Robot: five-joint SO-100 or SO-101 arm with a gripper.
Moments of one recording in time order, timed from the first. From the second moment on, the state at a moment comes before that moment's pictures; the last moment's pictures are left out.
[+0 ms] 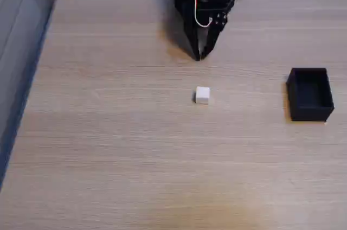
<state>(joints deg) 1.8 190.5 177.2 77.0 -91.8</state>
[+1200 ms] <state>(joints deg) 1.1 190.5 177.2 77.0 -91.8</state>
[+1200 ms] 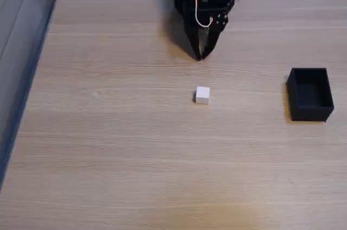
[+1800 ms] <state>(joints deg) 2.9 190.5 177.2 76.6 -94.2</state>
